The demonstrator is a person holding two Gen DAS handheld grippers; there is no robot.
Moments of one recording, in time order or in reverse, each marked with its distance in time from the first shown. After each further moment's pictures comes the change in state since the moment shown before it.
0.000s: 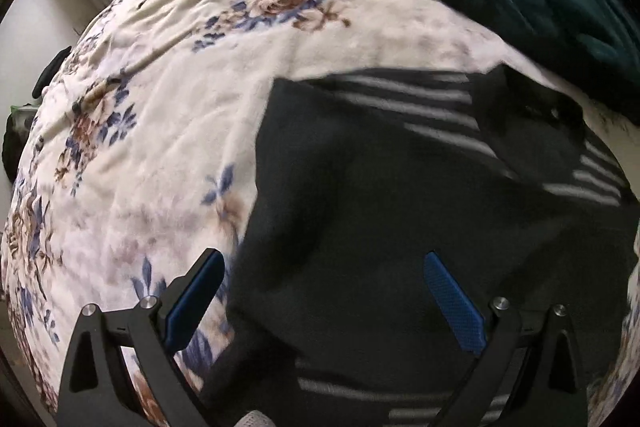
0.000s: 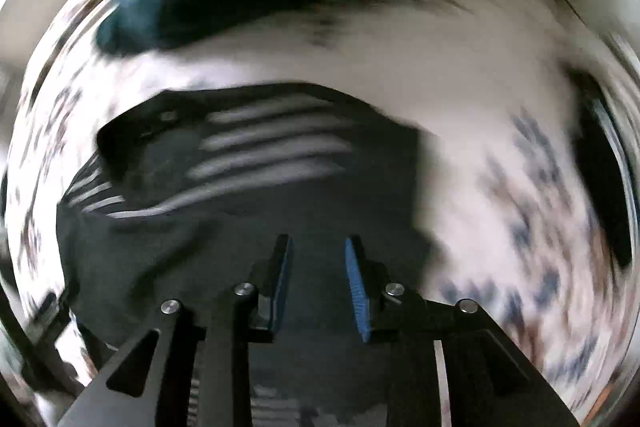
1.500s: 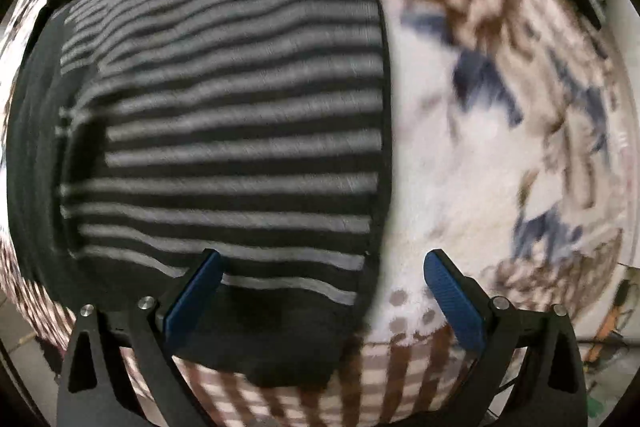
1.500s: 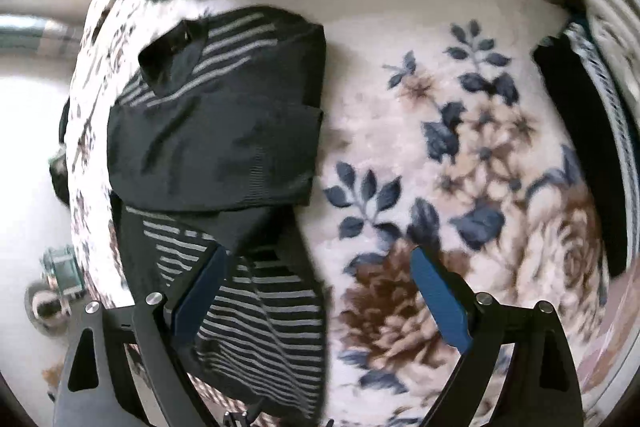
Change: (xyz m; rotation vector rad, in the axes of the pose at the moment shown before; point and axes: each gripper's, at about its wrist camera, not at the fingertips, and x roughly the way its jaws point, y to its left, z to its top) left arm -0.100 -0.308 -0.374 0.200 0.344 -0.096; right arm -0.026 -0.123 -0.031 -0.228 0.255 0.265
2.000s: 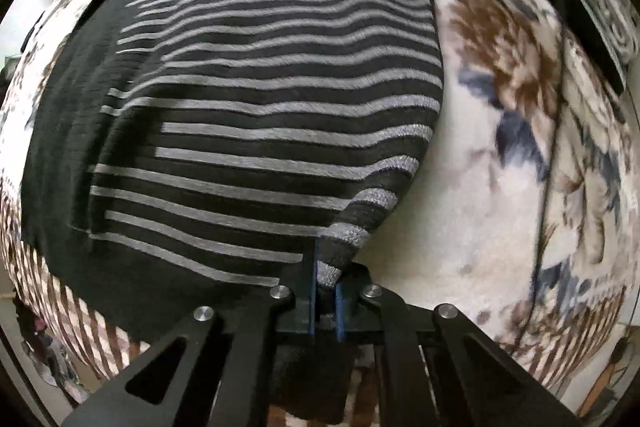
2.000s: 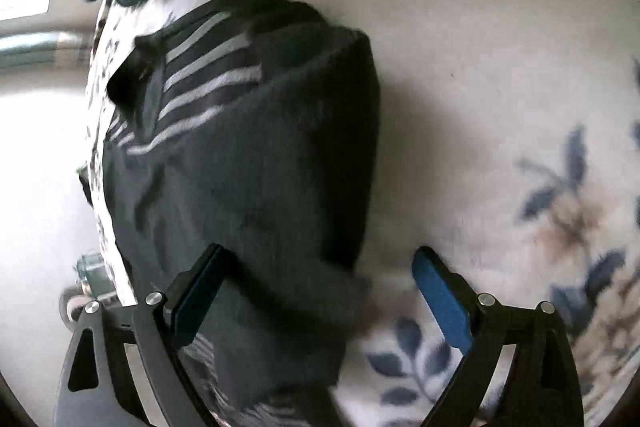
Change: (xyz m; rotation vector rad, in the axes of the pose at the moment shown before) left arm -0.024 0.028 -0.006 -0.157 -0.180 0.030; right arm 0.126 -0.008 0.103 0.052 0.037 0.168
